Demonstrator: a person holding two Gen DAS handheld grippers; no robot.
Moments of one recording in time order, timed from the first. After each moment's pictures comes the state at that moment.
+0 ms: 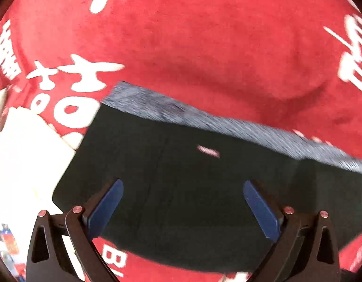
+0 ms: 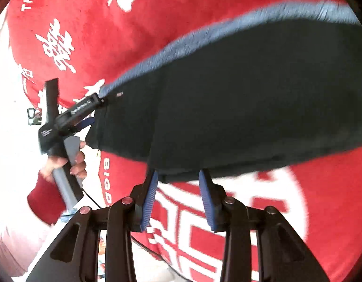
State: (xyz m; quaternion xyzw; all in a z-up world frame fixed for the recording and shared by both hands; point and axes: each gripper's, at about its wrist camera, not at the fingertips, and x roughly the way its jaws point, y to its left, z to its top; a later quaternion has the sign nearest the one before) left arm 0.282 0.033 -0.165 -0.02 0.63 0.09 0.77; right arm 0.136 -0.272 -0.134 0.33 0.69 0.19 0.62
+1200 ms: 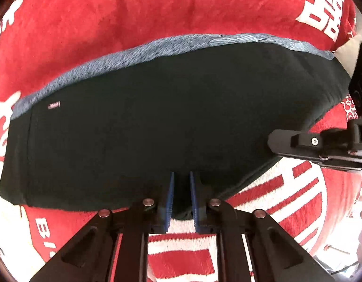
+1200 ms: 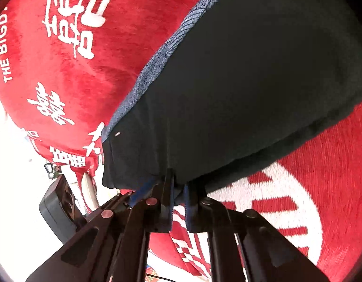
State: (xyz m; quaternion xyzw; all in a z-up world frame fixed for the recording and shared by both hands) left arm 0.180 -0.116 -0.166 0.09 0.66 -0.15 0.73; right arm 0.138 -0.297 -0.154 0.46 0.65 0.10 0.59
